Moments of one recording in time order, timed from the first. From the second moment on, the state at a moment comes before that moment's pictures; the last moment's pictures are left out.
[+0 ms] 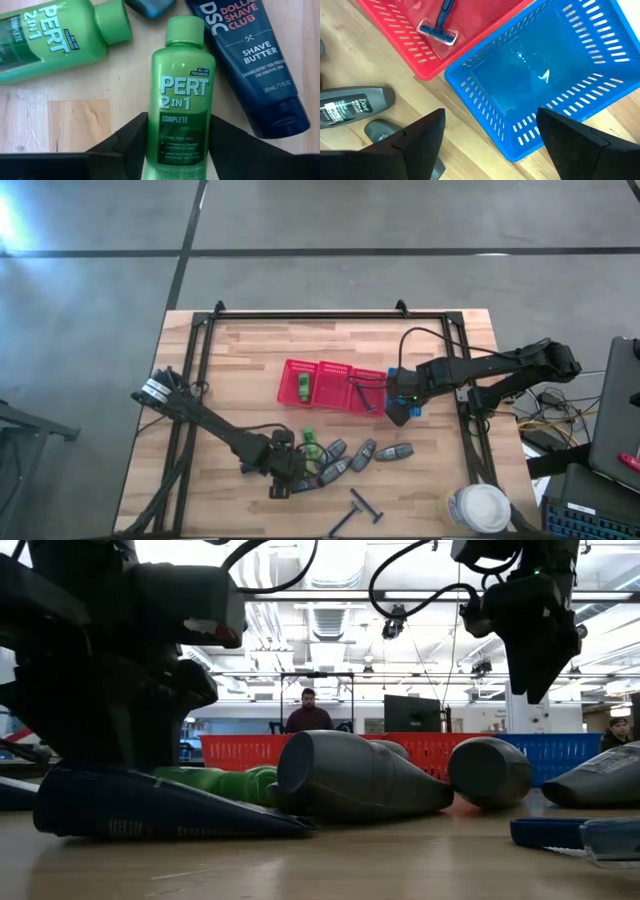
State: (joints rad) left arm -0.51 1.83 1.12 -0.48 -0.13 -0.47; right arm 0.07 1.30 0.94 -1.04 0.08 0.88
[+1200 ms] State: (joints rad) left arm 0.08 1.55 1.02 -0.54 -0.30 -1.09; right arm 0.07 1.29 0.94 -1.04 0.13 0.92
